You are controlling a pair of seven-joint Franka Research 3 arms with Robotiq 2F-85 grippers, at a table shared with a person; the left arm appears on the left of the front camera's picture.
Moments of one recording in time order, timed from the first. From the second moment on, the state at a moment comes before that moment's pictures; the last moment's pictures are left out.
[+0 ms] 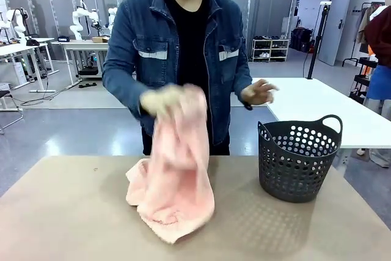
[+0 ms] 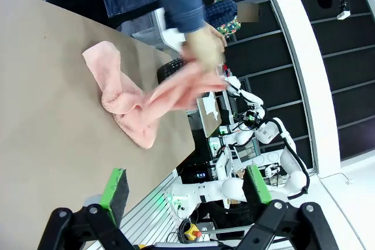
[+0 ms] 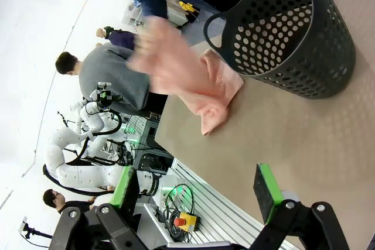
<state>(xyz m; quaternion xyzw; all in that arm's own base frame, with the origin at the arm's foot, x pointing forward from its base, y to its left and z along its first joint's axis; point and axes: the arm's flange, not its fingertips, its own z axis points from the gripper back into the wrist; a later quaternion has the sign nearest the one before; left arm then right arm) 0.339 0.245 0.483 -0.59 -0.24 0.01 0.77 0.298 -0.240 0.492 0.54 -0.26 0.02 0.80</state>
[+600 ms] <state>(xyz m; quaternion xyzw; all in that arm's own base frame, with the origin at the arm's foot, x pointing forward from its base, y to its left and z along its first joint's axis) 0.339 0.245 0.483 -0.59 -0.24 0.01 0.77 0.298 -0.240 0.492 0.54 -0.26 0.02 0.80</state>
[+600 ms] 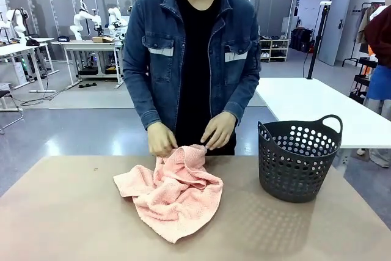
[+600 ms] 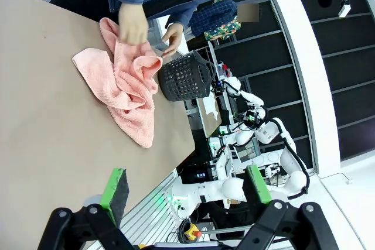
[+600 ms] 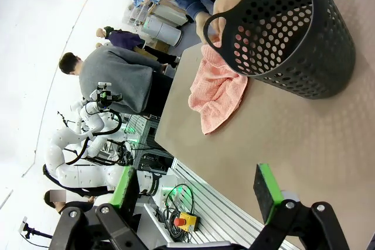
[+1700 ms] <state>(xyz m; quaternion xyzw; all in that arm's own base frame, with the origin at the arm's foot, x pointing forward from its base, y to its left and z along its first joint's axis) 0.339 0.245 0.483 -0.59 -0.24 0.01 0.77 0.299 -0.240 0.492 0.54 -0.26 0.02 0.80</state>
